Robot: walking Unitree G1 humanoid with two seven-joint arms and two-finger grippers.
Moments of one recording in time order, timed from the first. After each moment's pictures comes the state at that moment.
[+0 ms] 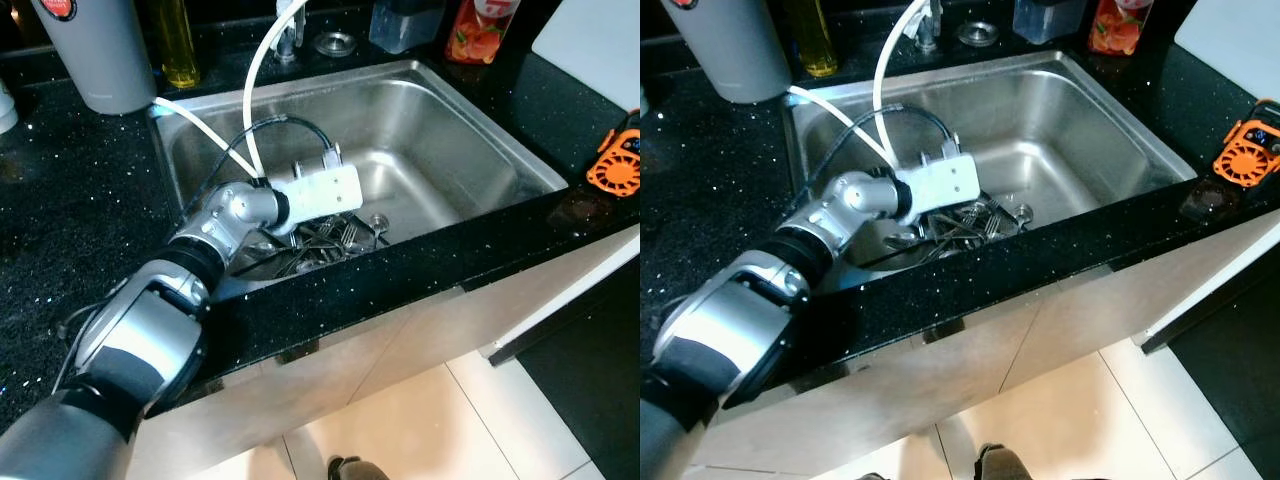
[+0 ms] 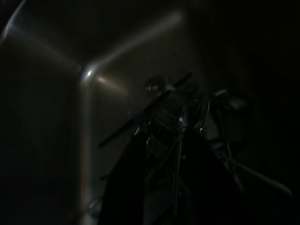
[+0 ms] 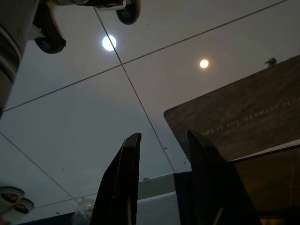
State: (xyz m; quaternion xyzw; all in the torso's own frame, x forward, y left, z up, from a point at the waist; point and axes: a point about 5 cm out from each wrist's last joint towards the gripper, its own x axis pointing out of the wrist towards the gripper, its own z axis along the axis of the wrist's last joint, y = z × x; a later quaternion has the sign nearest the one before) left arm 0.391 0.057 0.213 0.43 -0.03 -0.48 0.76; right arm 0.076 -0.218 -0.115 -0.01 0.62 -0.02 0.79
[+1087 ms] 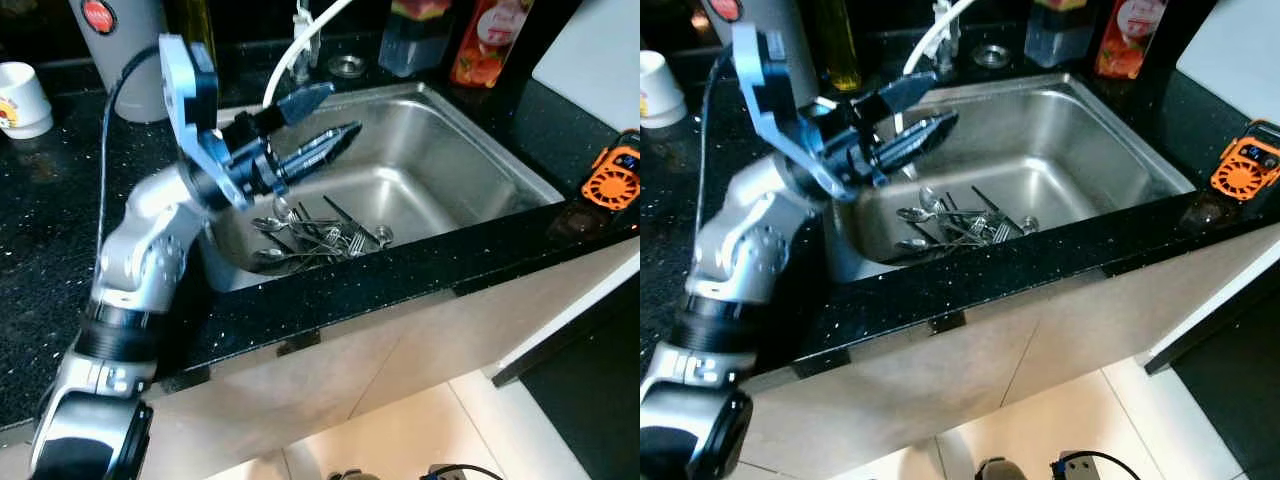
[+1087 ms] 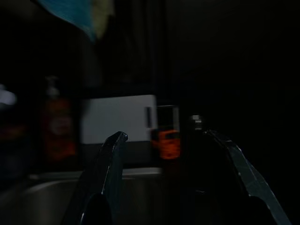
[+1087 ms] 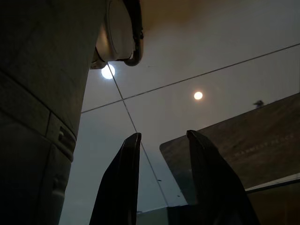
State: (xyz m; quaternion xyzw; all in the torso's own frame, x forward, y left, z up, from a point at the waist) left arm 0.296 0.094 0.290 -0.05 -0.28 -0.57 0.77; right arm 0.111 -0.208 -0.109 -0.01 0.58 0.00 0.81
